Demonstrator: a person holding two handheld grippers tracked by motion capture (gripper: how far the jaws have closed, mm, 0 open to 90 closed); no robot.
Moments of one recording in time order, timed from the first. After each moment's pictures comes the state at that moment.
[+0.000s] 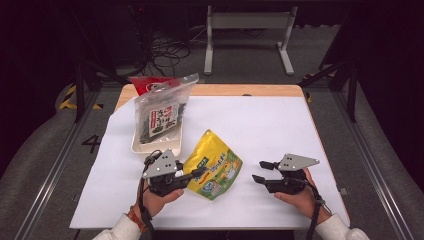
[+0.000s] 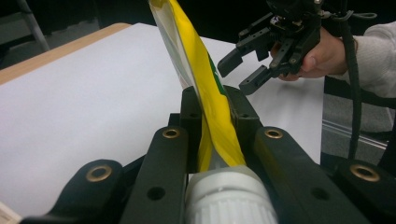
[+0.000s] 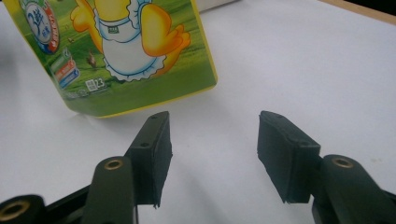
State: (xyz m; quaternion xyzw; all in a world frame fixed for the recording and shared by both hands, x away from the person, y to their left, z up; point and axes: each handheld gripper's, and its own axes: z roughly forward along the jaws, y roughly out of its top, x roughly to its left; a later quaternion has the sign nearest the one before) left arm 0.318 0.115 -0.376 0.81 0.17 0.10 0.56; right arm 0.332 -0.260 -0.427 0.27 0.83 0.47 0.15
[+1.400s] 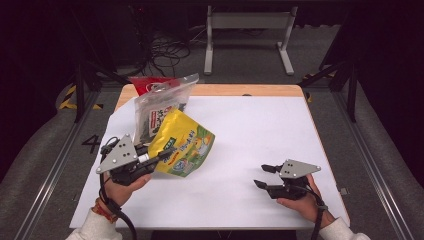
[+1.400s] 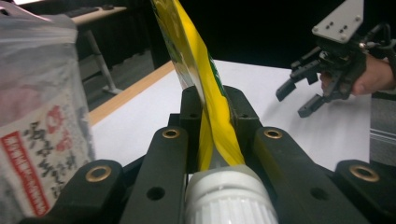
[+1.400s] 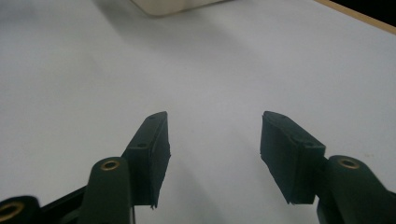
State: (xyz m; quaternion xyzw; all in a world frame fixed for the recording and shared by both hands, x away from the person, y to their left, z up) left arm 0.315 0.183 -0.324 0.78 0.18 0.21 0.57; right arm 0.318 -0.262 -0.429 0.24 0.84 0.45 0.18
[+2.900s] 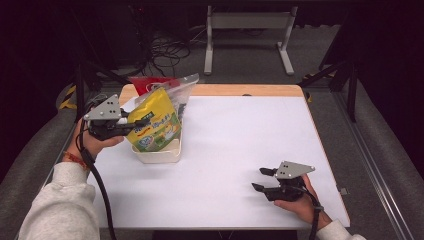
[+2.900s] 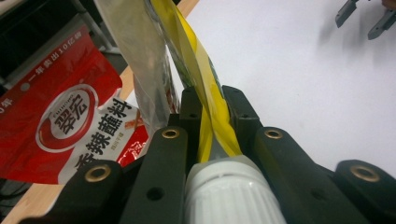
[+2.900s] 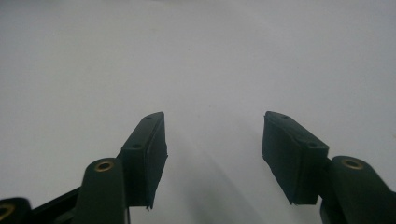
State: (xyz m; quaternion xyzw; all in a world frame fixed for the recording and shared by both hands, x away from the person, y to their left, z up) left arm 0.415 0.244 -0.296 0.87 0.11 0.20 0.44; right arm 0.320 -0.257 -0.442 0.26 0.85 0.44 0.16
